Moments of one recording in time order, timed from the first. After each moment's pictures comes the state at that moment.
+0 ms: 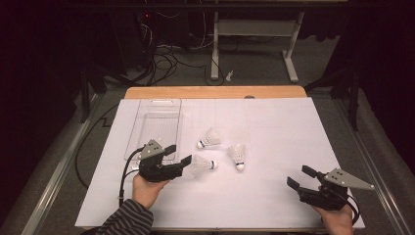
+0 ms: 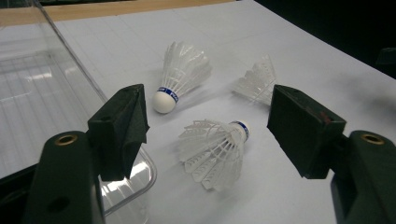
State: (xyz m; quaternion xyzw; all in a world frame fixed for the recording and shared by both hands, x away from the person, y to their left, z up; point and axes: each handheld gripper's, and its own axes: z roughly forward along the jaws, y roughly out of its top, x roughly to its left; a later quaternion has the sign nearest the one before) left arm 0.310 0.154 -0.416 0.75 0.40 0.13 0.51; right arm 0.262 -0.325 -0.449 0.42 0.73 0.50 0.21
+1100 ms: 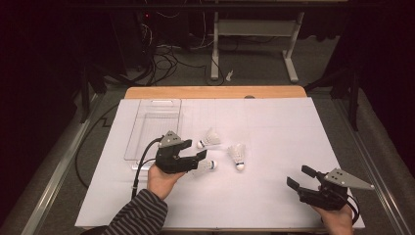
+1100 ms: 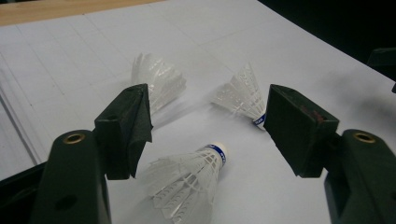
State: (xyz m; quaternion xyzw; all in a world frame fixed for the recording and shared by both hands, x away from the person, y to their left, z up) left arm 0.332 0.115 -0.401 0.78 0.39 0.10 0.48; right arm 0.262 -0.325 -0.448 0.41 0.73 0.51 0.21
